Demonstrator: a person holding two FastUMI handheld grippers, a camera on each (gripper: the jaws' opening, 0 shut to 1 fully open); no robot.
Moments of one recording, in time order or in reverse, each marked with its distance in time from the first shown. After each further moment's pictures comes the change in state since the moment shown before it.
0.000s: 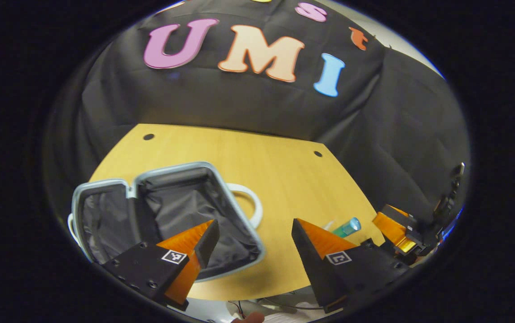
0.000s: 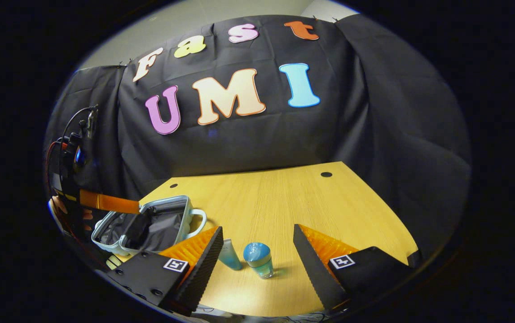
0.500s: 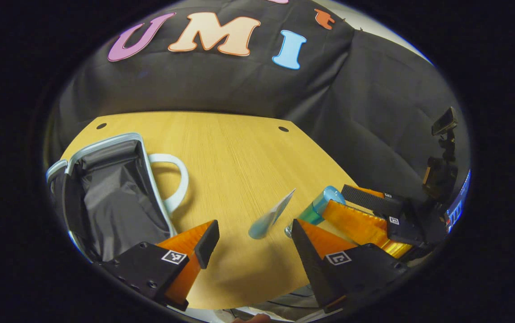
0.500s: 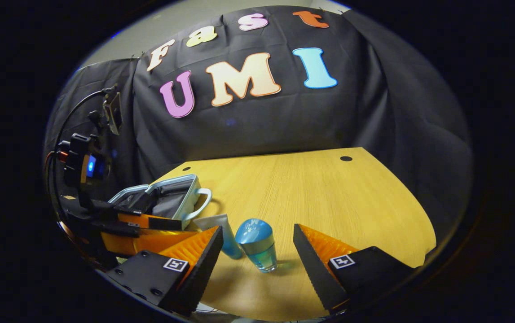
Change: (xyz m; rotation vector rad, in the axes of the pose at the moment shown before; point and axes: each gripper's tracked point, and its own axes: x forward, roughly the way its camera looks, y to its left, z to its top) left arm 0.077 -0.082 -0.081 0.055 0.020 -0.112; right arm 0.031 0.003 -0.063 -0.034 0.057 0.146
